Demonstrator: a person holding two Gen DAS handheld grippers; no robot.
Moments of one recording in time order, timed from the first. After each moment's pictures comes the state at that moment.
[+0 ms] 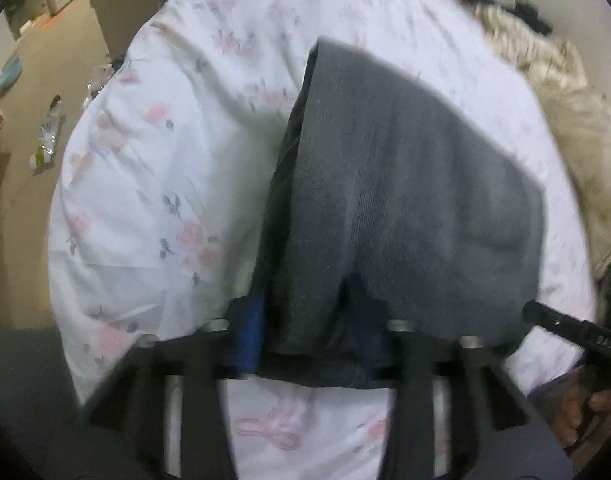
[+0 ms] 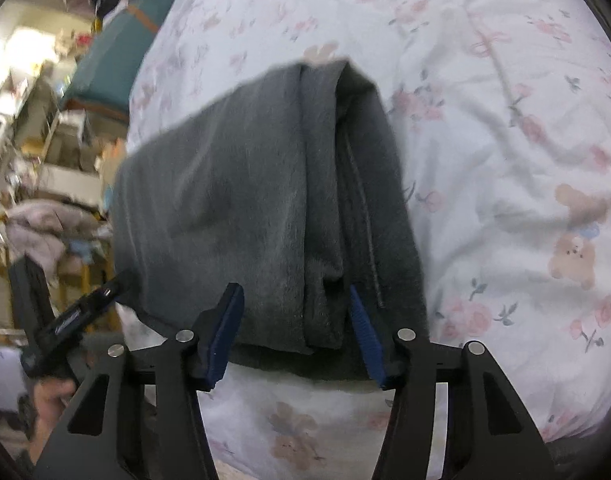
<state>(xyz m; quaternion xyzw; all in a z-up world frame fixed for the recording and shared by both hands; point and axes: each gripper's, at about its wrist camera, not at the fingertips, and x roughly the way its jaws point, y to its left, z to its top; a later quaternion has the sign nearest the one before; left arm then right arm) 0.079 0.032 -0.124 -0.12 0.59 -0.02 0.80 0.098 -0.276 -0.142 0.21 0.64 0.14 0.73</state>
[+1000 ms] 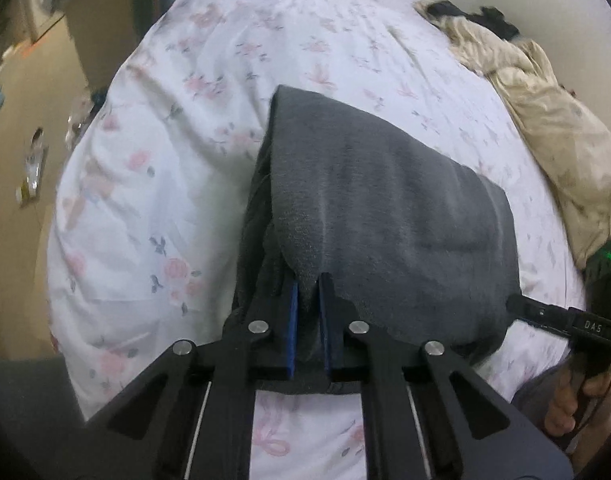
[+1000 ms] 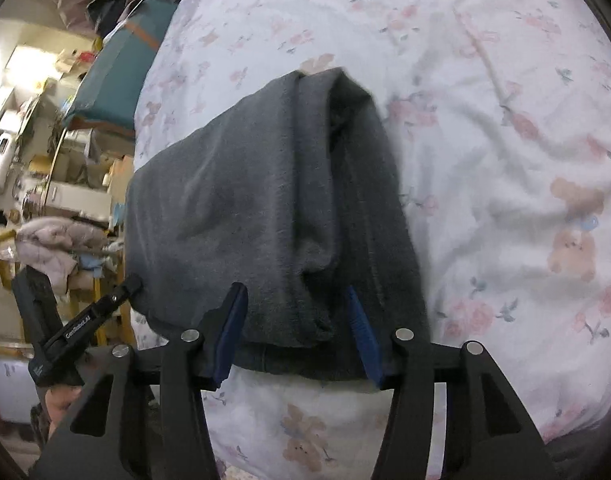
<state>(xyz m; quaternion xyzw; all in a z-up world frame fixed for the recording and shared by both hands) 0.075 0.027 -0.098 -0.12 0.55 -0.07 0.83 0.096 -0.281 -0.127 0.23 0.61 0.16 0.74</state>
